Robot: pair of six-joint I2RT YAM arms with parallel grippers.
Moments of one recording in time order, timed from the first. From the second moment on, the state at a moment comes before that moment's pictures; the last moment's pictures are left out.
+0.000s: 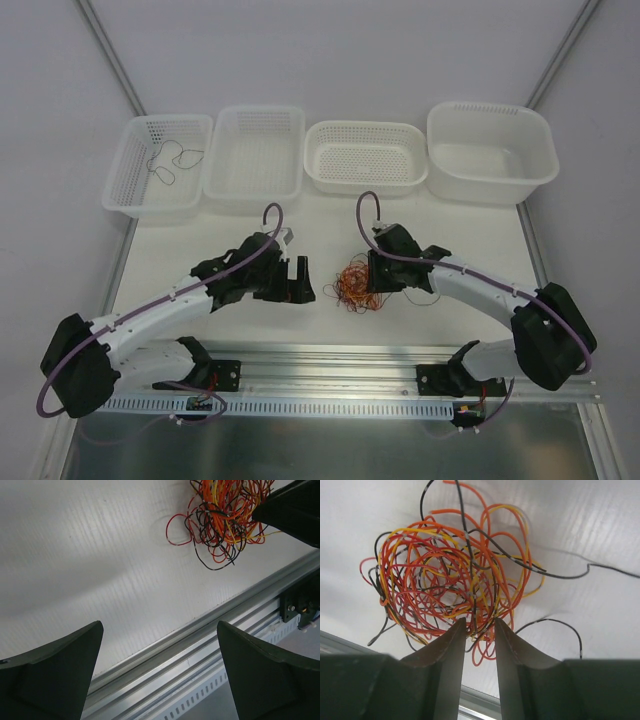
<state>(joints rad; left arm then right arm) -0.74 1.04 0.66 -0.45 0.14 -0.67 0.68 1.34 0.74 -0.46 -0.01 0.53</state>
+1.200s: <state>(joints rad) -1.05 1.58 0.95 -0.33 -0.08 -0.47 0.71 1.33 0.75 -0.37 0.04 0.75</state>
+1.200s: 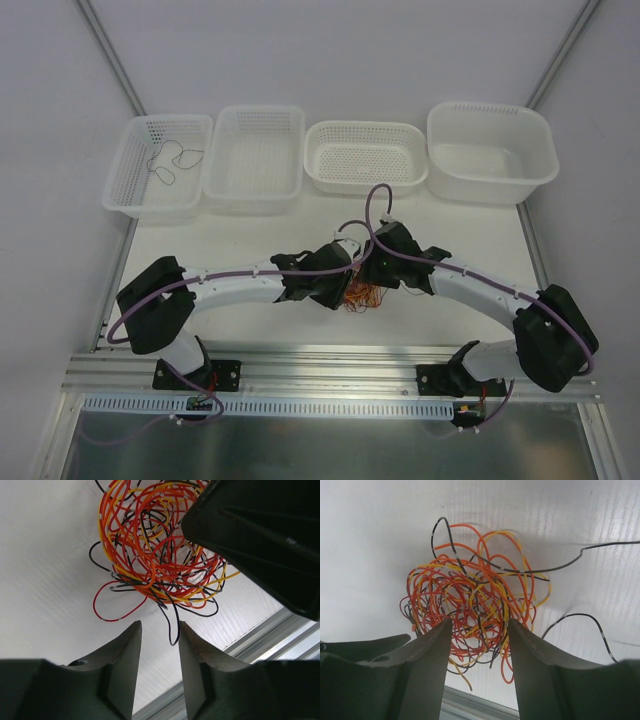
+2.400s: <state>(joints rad) -0.18 0.94 1.31 -0.89 -0.36 -0.39 0.30 1.17 0.71 -0.56 0.10 0.62</state>
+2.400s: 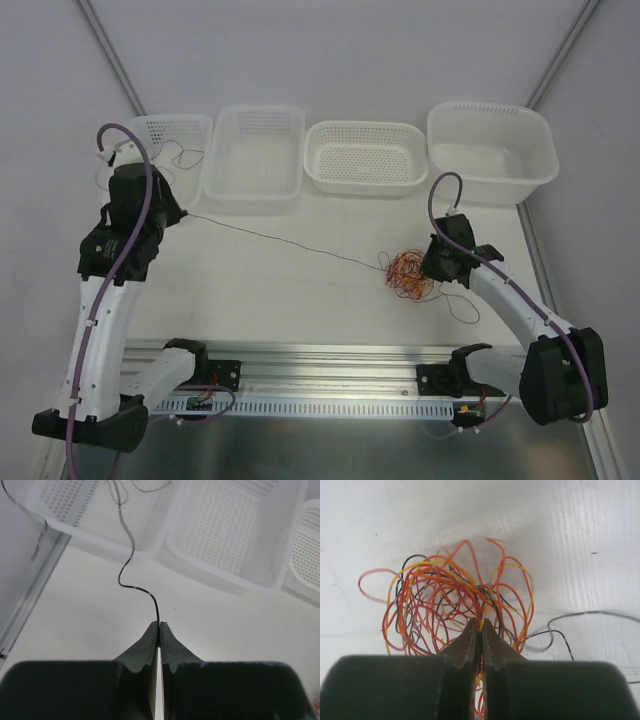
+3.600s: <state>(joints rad) 0.20 1.11 0.99 -0.91 0.02 -0.31 0.16 1.13 0.76 -0.68 -0.02 0.55</state>
